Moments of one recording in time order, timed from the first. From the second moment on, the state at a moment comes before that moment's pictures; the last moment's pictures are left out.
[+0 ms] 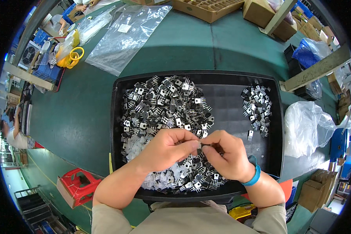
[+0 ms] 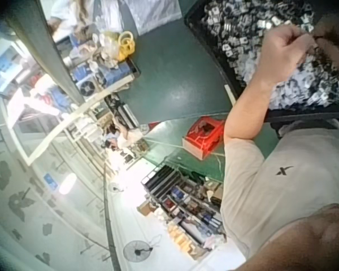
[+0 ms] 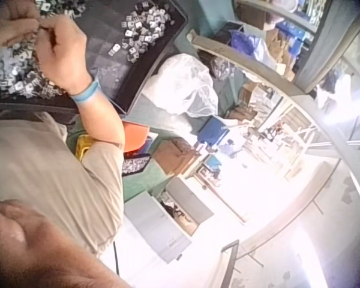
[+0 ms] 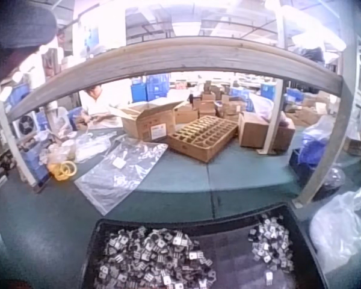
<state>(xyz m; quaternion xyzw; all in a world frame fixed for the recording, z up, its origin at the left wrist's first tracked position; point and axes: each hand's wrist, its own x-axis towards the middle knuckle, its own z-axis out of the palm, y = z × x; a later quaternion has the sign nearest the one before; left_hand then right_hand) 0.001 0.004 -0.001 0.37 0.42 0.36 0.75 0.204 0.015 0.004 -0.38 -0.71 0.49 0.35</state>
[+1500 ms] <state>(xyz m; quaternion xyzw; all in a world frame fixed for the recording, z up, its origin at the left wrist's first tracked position) -0.004 0.007 0.005 0.19 0.36 0.42 0.81 0.211 0.033 -0.001 -0.42 -0.59 0.60 0.35</state>
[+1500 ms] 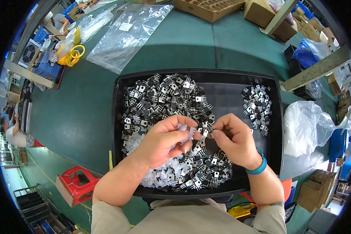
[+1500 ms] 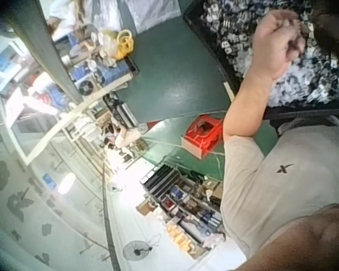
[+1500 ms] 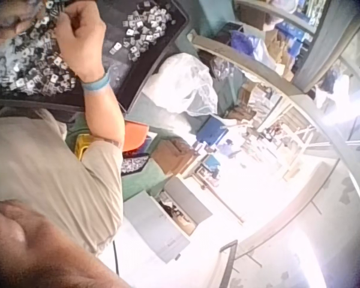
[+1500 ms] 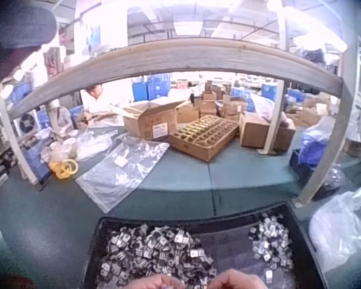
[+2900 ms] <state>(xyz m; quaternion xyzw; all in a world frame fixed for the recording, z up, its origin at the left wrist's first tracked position) 0.003 0.003 -0.001 0.39 0.41 0.39 0.72 0.203 0.013 0.001 -0.40 -0.65 0.56 0.34</state>
